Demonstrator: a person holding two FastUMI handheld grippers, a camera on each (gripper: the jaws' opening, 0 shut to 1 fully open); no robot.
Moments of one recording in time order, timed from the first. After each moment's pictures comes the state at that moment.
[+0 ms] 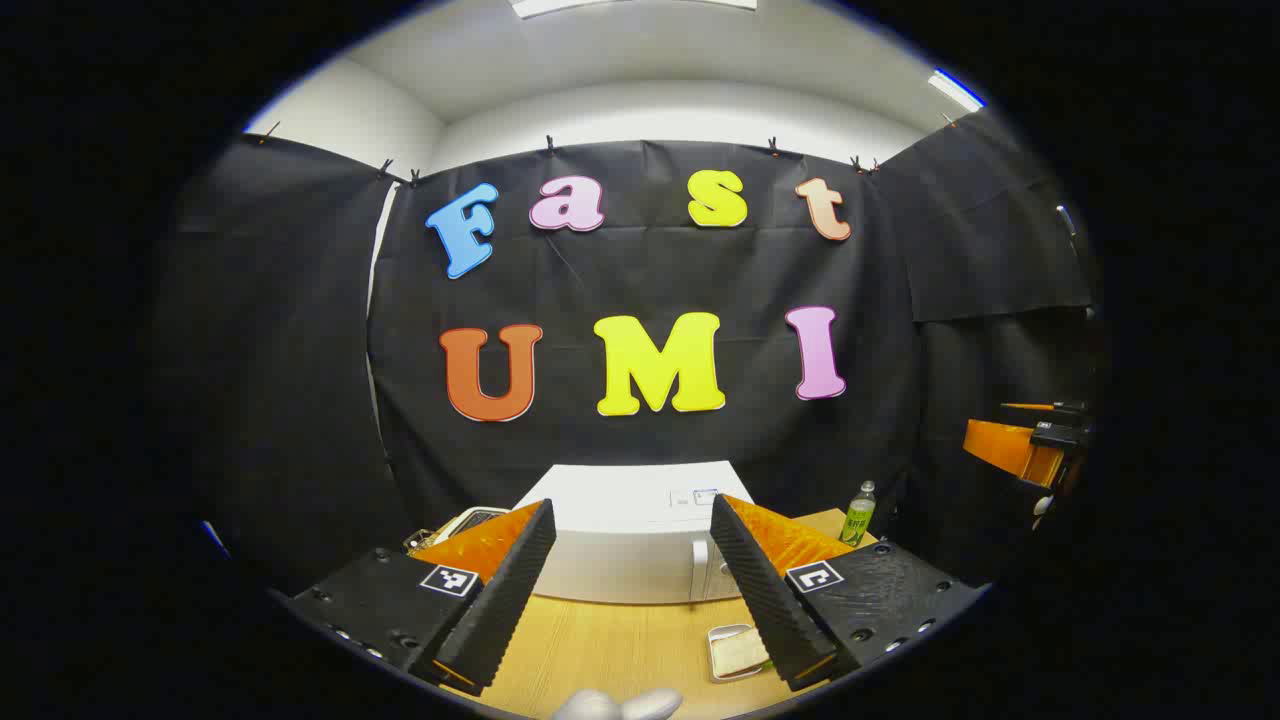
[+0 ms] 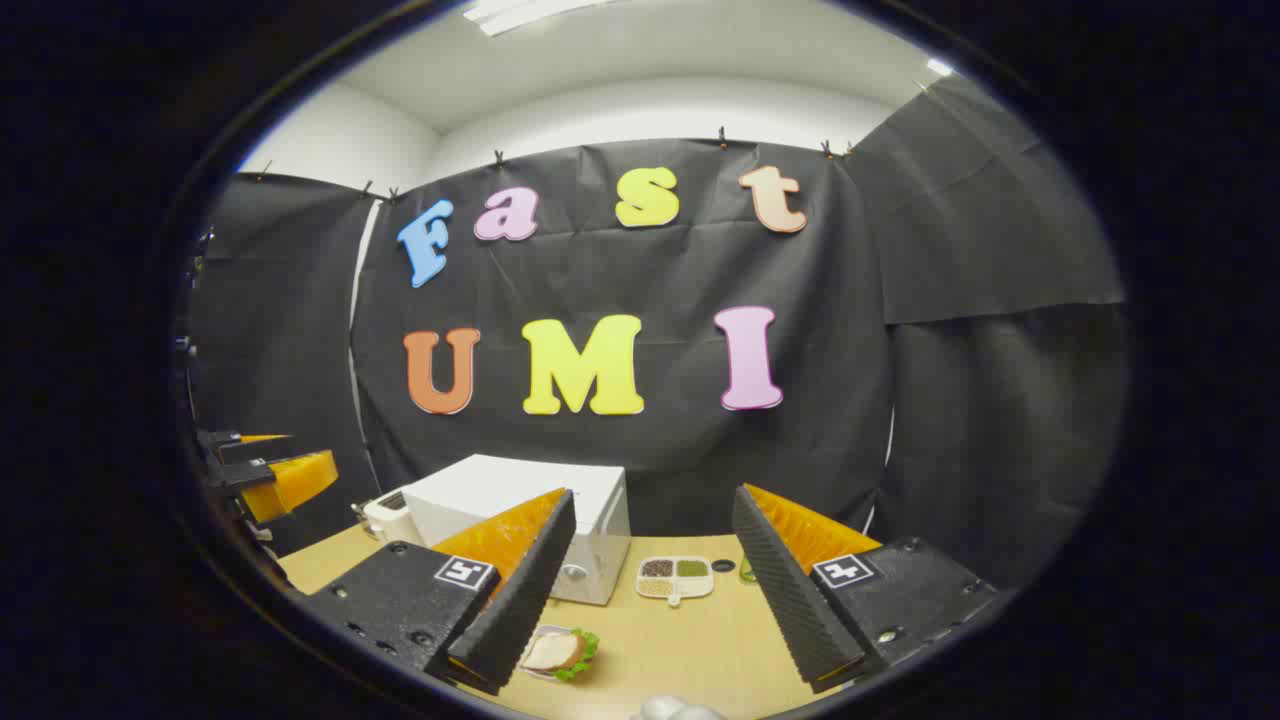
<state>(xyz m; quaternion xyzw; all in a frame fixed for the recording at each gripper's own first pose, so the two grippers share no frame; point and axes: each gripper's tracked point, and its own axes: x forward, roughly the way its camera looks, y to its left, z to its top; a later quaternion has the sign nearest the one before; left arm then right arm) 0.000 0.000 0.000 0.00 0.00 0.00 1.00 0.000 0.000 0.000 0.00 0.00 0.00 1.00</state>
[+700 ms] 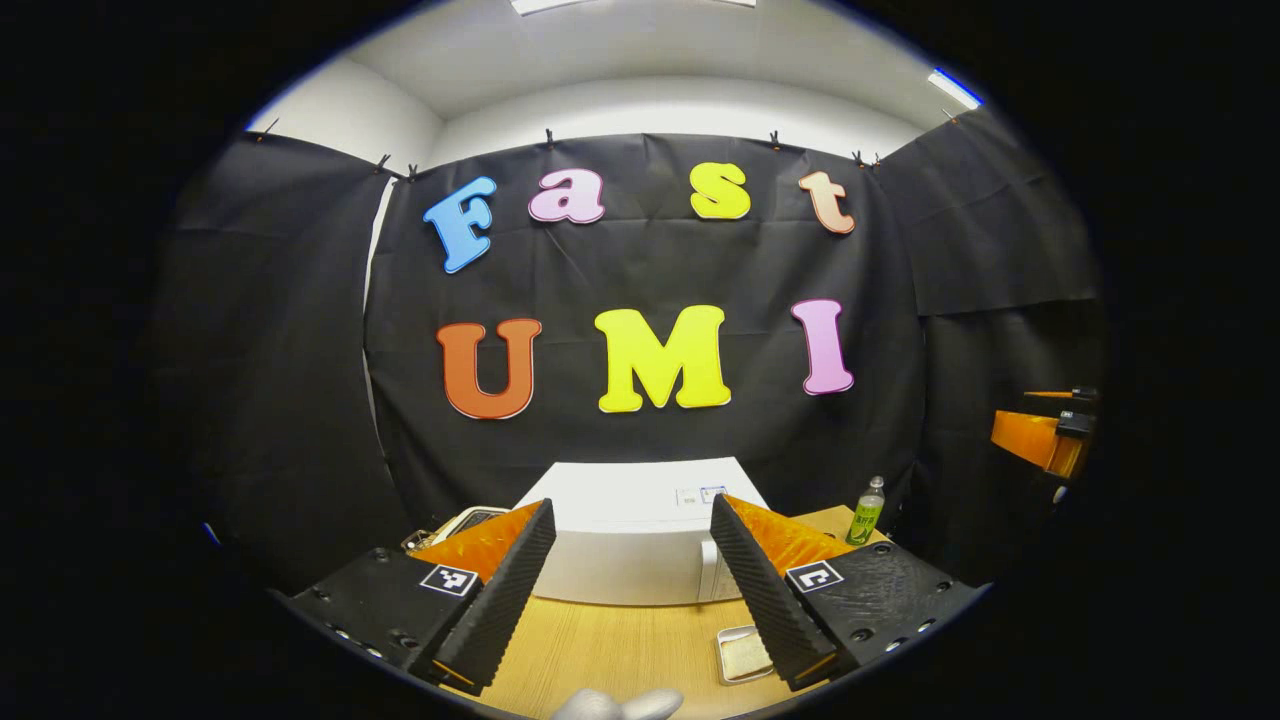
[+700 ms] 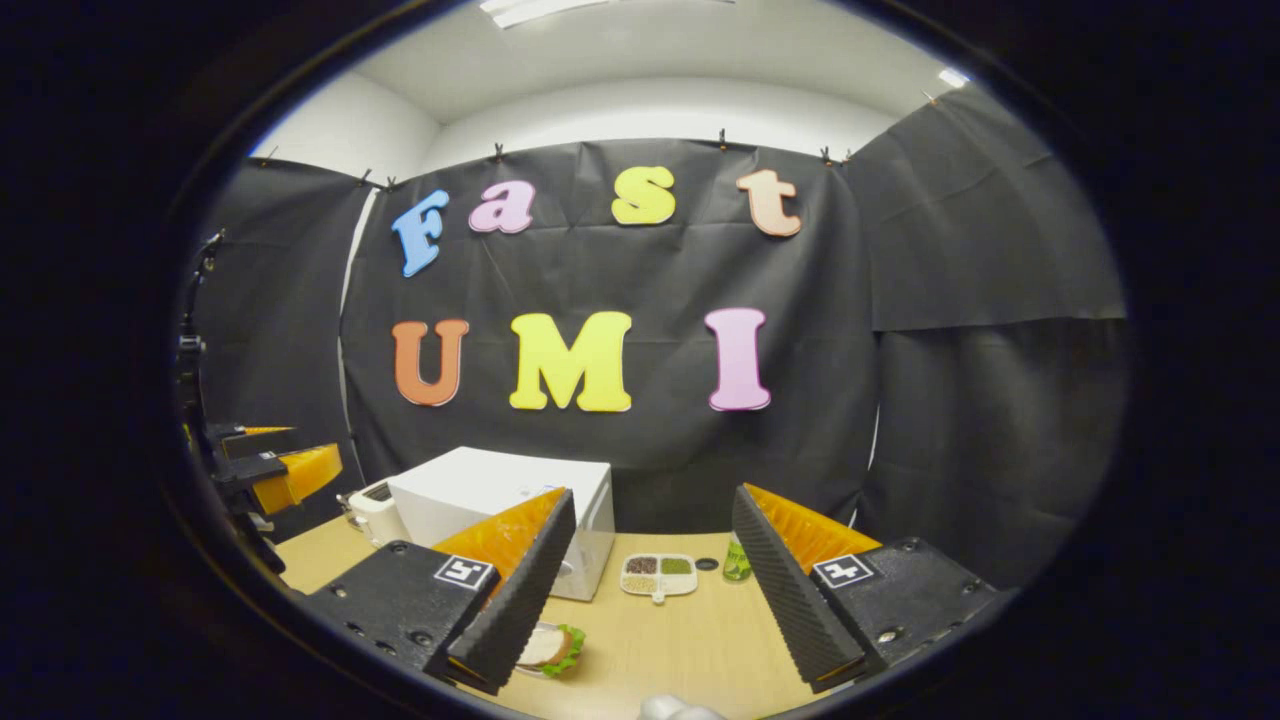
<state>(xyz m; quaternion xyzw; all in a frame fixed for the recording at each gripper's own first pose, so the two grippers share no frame) 0.024 0.007 -0.015 0.00 0.00 0.00 1.00 -0.003 -0.001 -0.002 -0.01 0.00 -0.02 1.00</state>
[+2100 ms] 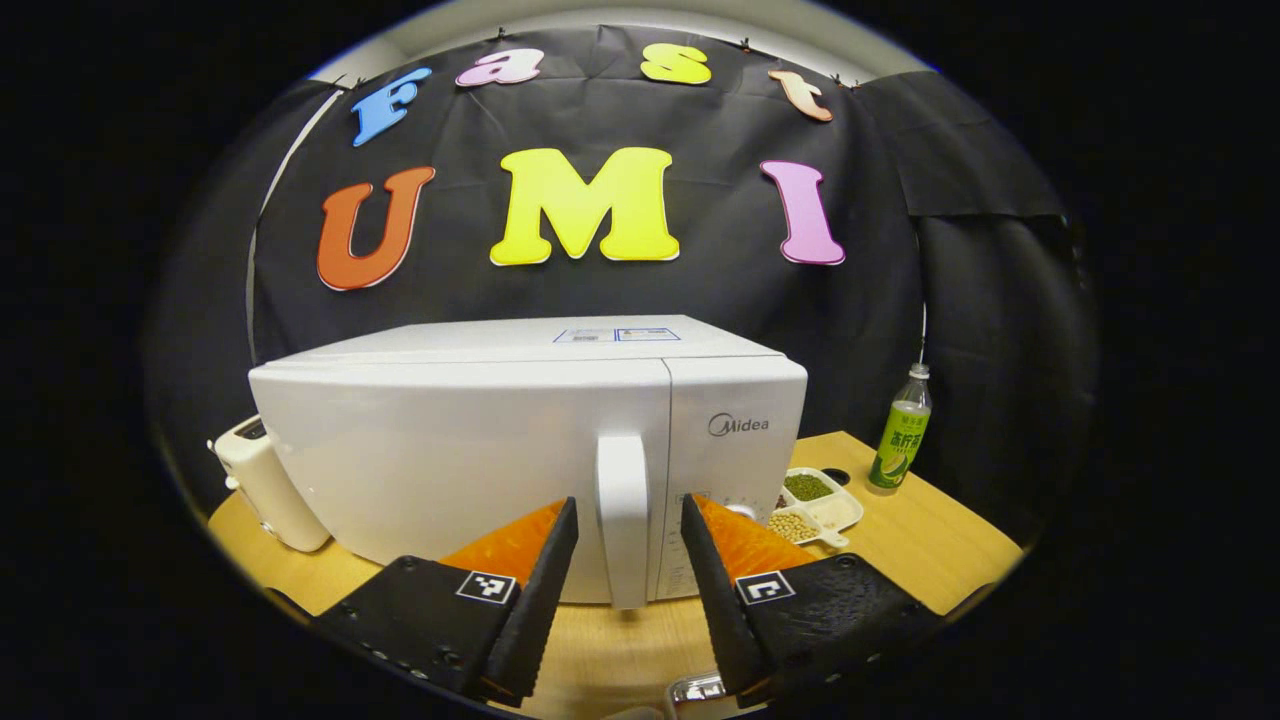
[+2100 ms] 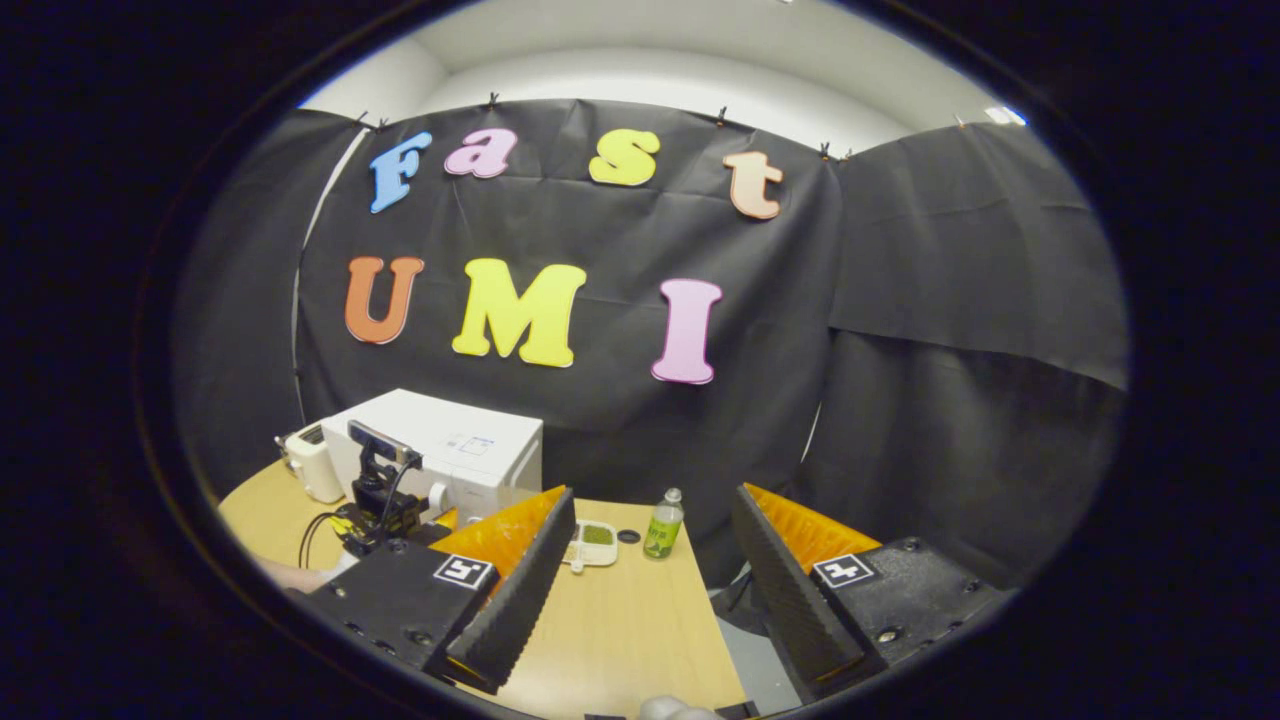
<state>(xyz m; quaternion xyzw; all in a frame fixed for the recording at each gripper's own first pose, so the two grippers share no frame) 0.238 -0.111 -0.254 -0.03 0.09 -0.09 0.99 -0.006 -0.051 -0.004 -0.08 0.07 -0.09 0.99</state>
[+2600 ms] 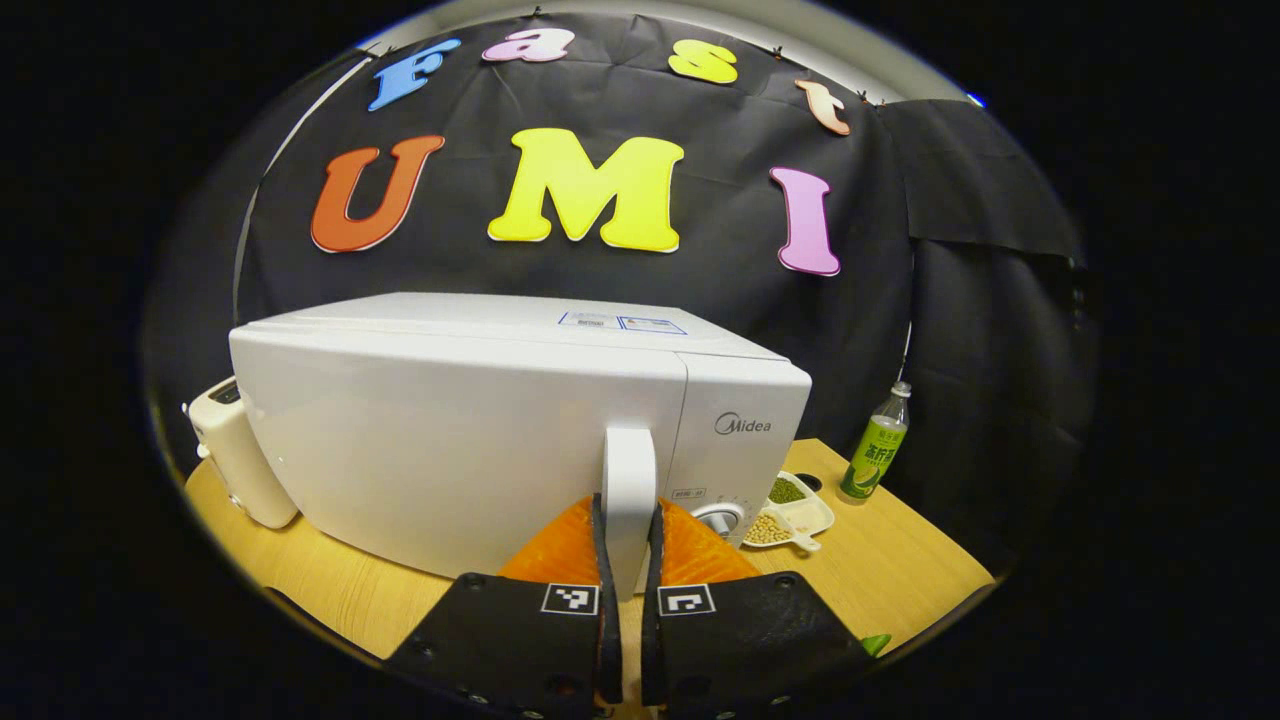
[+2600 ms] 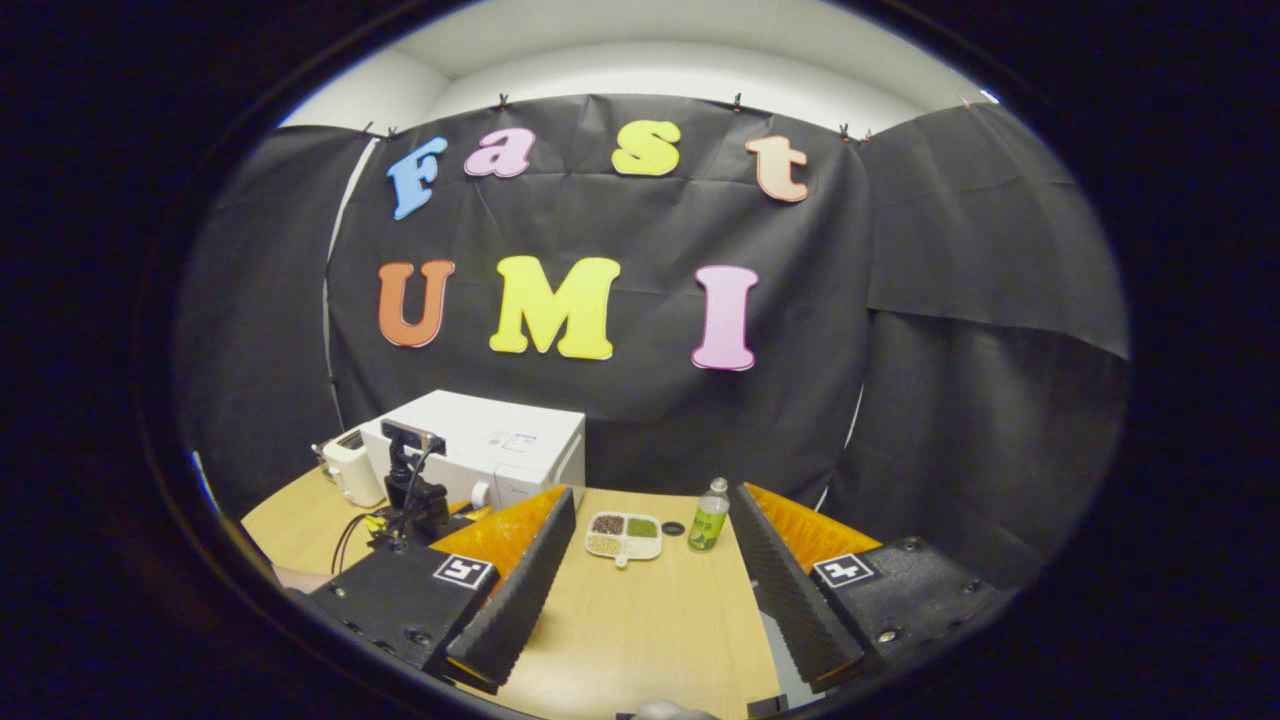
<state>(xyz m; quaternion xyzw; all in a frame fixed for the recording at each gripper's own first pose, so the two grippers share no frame) 0.231 -0.108 -0.257 -0.06 0.12 -0.13 0.98 0.001 -0.022 -0.015 -0.05 0.08 -0.03 0.99</state>
